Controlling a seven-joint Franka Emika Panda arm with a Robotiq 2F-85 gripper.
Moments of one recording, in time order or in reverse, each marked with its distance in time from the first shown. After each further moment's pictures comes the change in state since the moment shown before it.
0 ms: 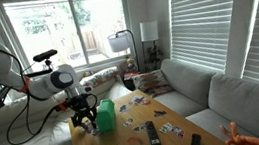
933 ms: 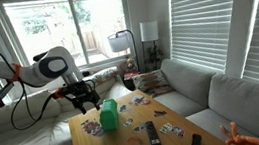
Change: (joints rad) arm -0.014 -0.186 -0.068 0.025 0.136 0.038 -0.009
